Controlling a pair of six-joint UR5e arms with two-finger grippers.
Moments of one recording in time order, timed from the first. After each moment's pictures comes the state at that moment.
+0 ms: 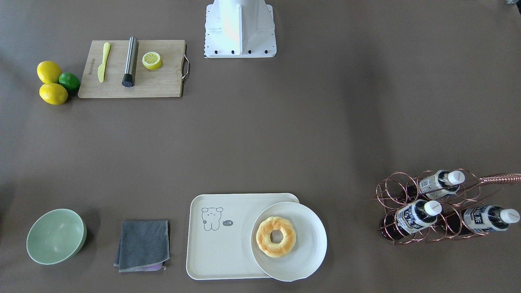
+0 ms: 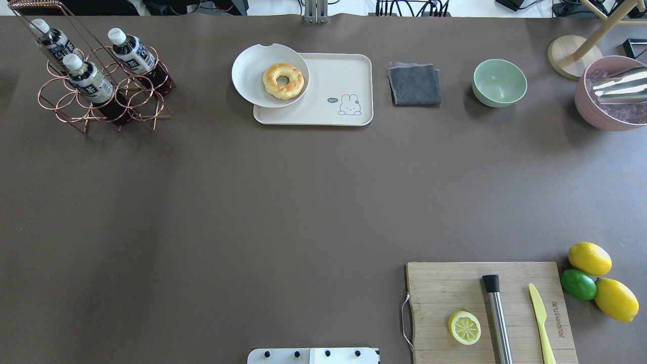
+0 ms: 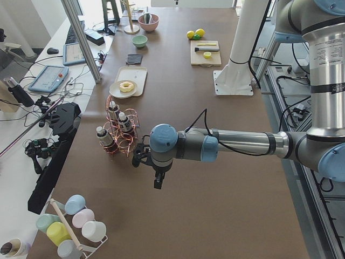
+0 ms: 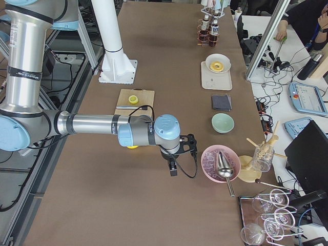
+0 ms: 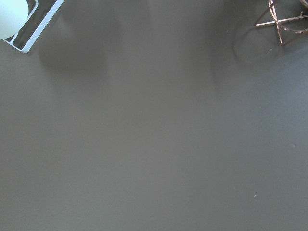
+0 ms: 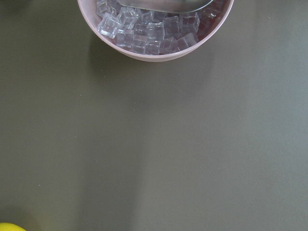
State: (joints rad) left arm -1.61 -1.41 -1.78 -1.63 -2.44 0.09; right arm 1.59 -1.77 1.78 -1.46 2.38 -0.10
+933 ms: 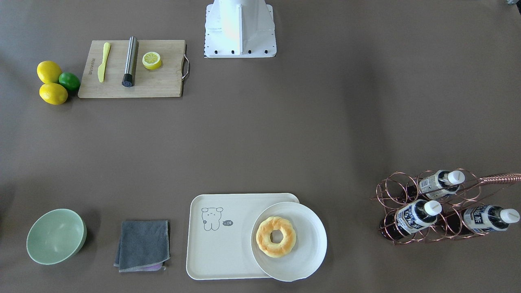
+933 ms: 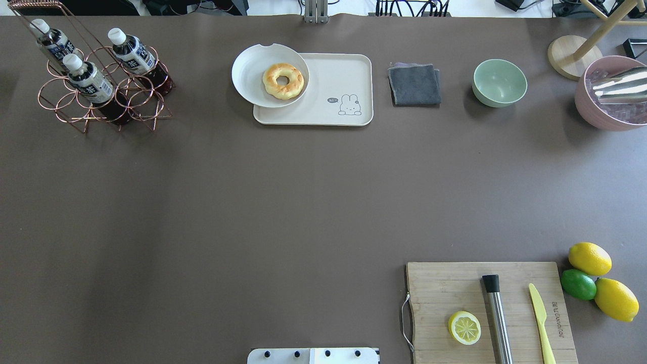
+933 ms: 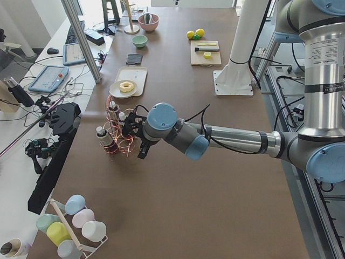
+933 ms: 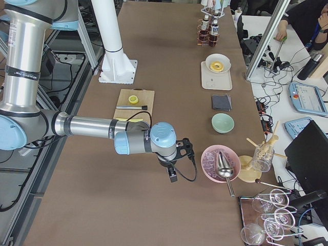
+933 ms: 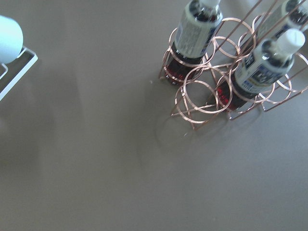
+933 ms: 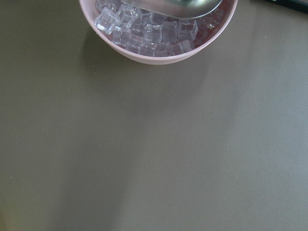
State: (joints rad) left arm -1.57 -1.48 -1.77 -2.10 -2.54 -0.27; right arm 1.59 -1.78 1.74 -1.32 2.34 -0.15
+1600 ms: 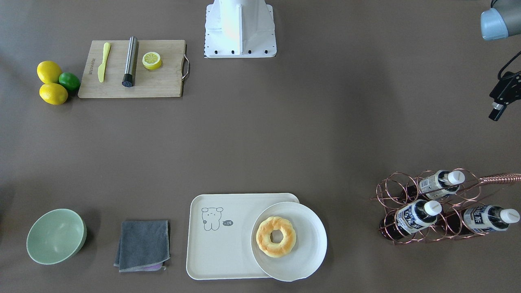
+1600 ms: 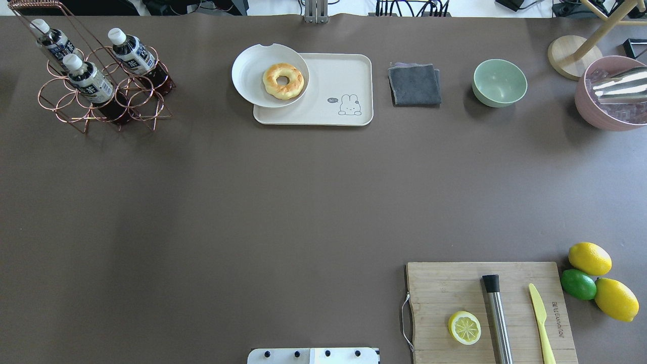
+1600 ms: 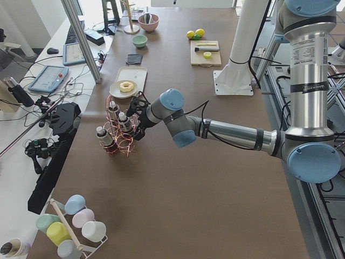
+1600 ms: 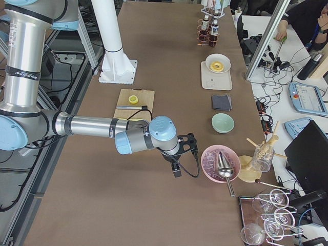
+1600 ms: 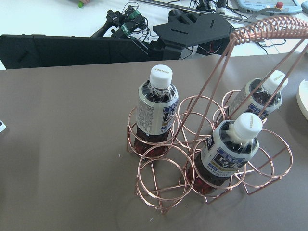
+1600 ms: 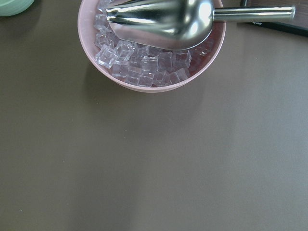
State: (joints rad) left arm -1.28 -1.47 -1.82 -2.48 -2.07 -0.73; right arm 1.59 -1.78 1.74 -1.24 2.35 -0.04
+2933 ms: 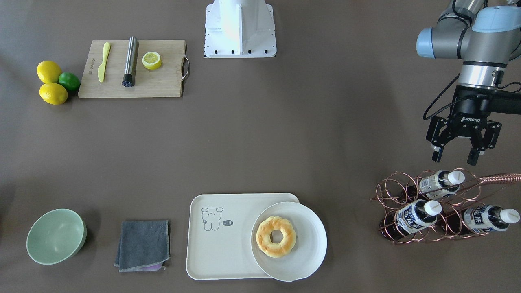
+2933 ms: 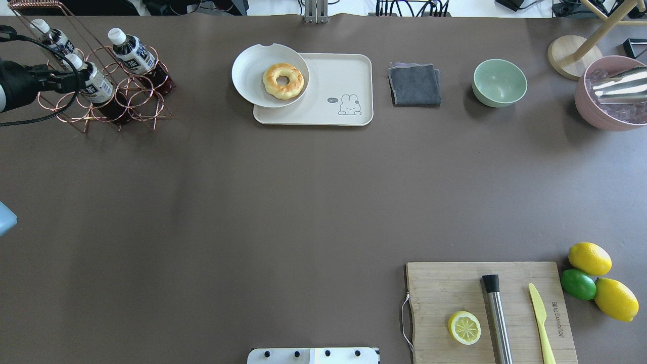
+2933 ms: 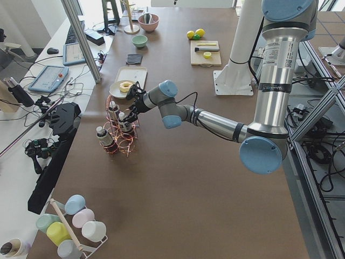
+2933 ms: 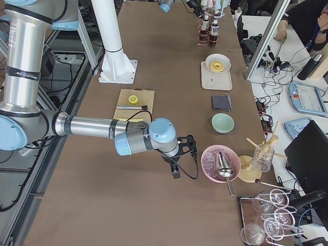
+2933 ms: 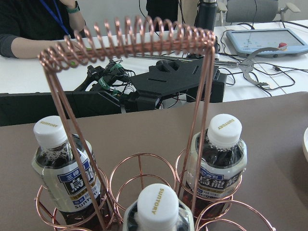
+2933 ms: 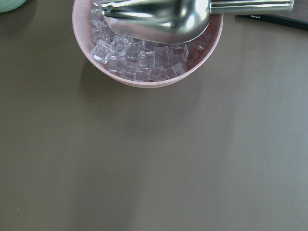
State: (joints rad) left arm -0.97 -1.65 -1.73 -2.48 -1.59 -0.85; right arm 1.59 -1.78 1.73 -1.24 2.35 -0.04
